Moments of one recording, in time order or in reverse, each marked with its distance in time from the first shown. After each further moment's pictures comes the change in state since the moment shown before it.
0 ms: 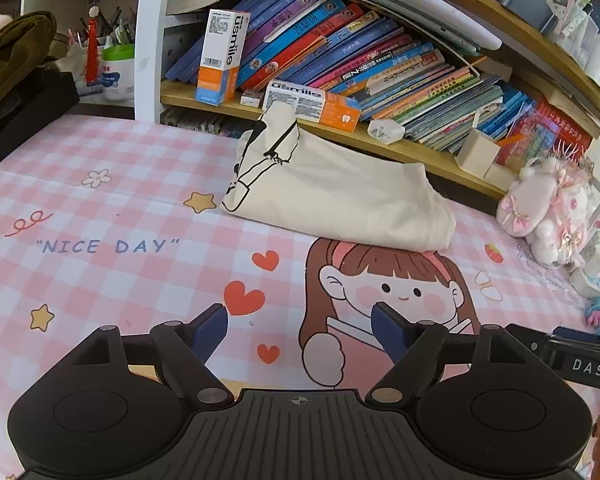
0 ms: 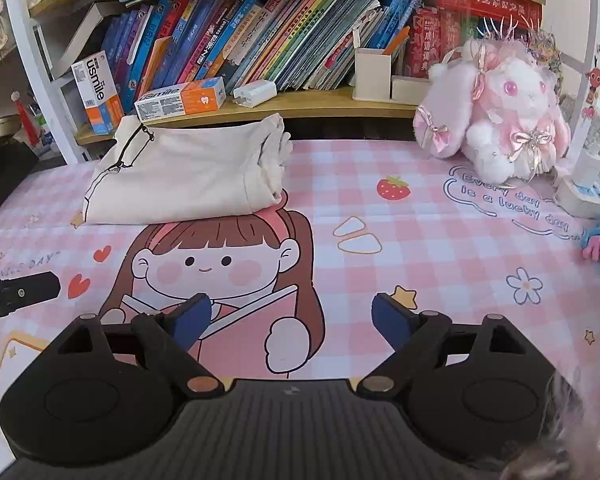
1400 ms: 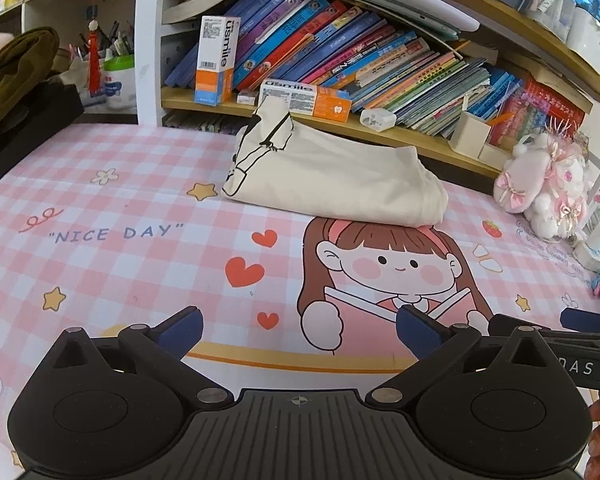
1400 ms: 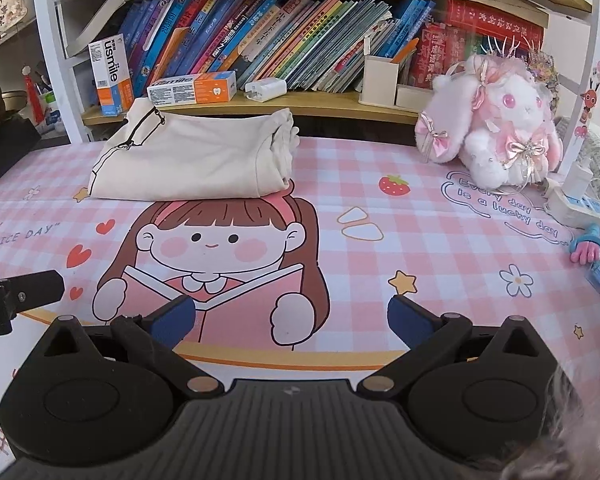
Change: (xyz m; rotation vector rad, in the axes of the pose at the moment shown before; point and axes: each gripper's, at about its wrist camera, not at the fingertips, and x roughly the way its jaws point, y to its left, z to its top) left arm -0.013 -0.009 -0.024 0.057 -0.020 0.028; right arm -0.011 0.018 -0.028 -0.066 -0.021 -0.034
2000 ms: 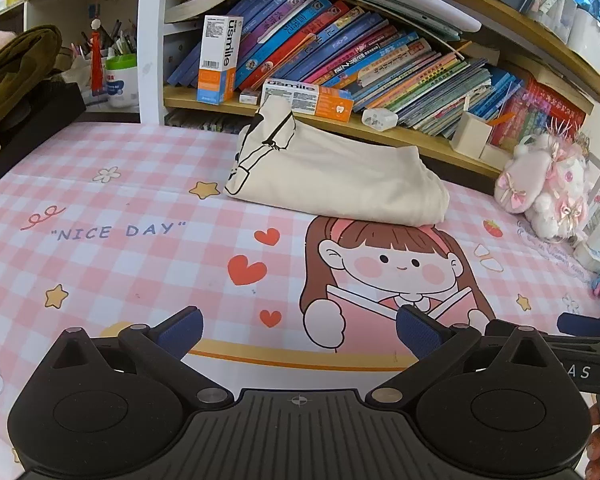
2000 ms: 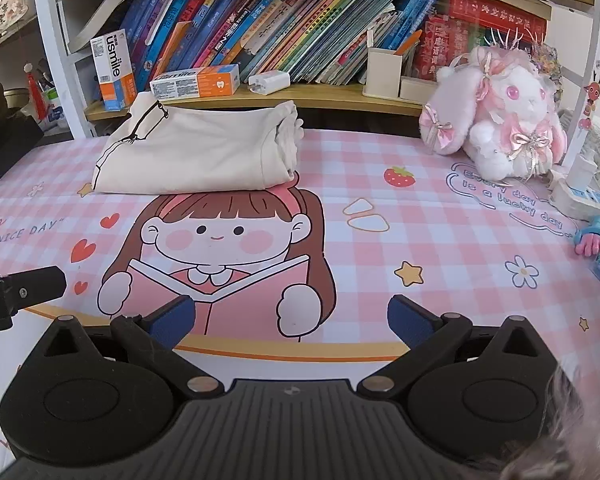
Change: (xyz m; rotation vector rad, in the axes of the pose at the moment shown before) left arm -0.001 0.001 0.000 0.007 0.000 0.002; right arm 0.002 0.001 -0.002 0.001 0.024 0.012
